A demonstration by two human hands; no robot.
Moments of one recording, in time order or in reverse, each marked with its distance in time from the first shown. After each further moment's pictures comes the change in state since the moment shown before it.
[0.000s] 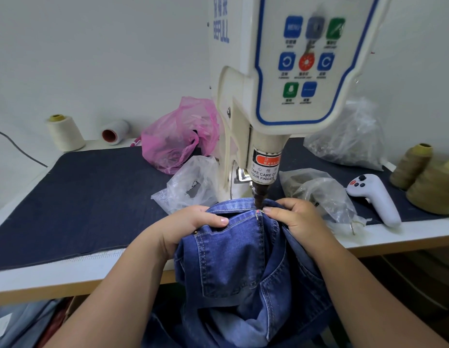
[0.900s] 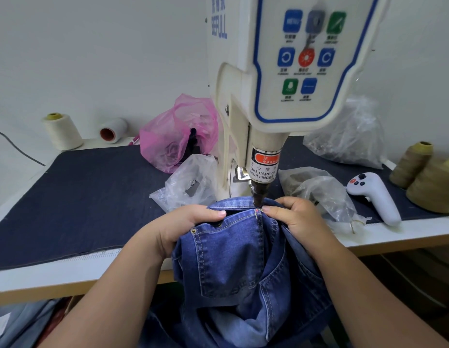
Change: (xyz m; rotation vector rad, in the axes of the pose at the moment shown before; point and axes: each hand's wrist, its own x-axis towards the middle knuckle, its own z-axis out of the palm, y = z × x) left_hand 0.002 -0.003 0.000 -0.157 -0.065 -0.048; right_hand -0.002 -0.005 0.001 0.004 0.000 0.017
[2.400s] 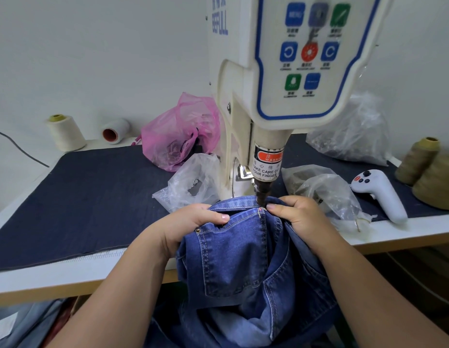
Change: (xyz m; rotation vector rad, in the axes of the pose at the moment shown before) left_hand 0.004 0.001 -0.004 0.144 0.086 0.035; right_hand 0.004 0.004 0.000 0.059 -0.032 0.025
